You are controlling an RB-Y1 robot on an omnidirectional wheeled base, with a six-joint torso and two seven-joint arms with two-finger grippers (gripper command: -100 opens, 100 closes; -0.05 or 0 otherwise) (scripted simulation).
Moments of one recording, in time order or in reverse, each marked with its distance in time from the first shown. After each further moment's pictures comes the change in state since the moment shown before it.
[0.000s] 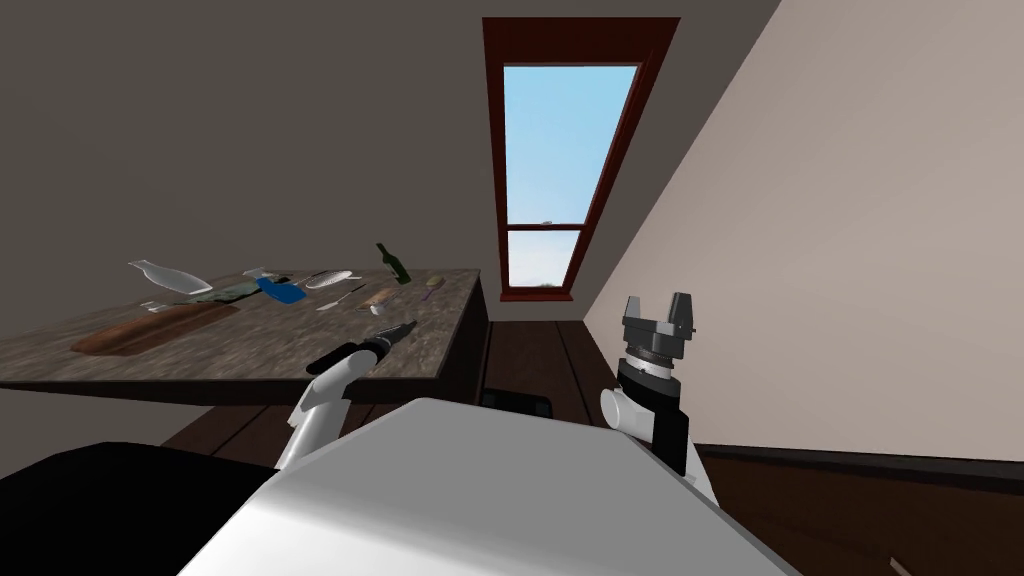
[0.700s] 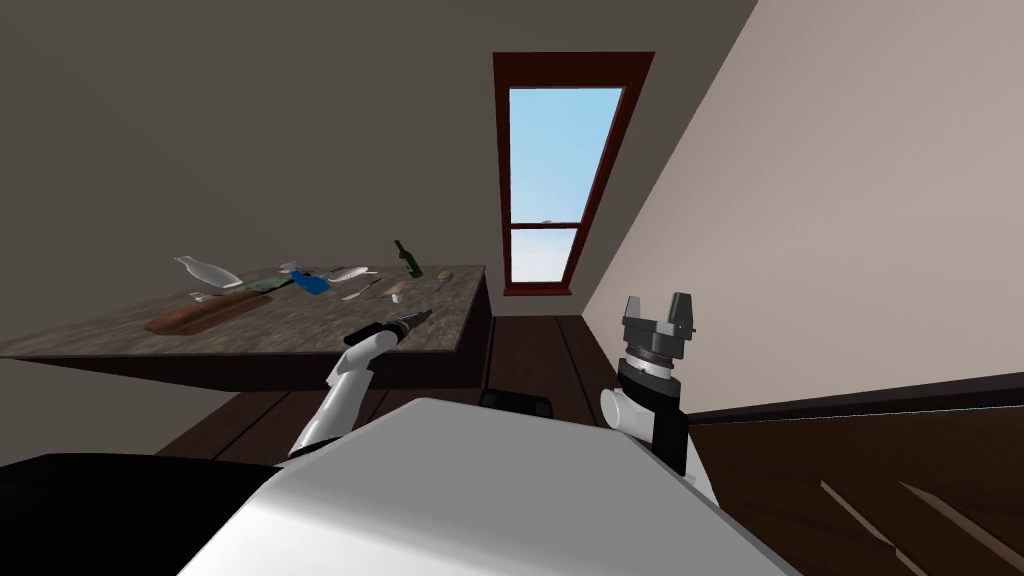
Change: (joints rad) left arm -0.172 0.101 -0.136 0.147 -0.030 -0.005 0.069; right arm 0.000 0.000 0.000 0.000 0.000 0.000 0.000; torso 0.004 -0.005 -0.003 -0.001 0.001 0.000
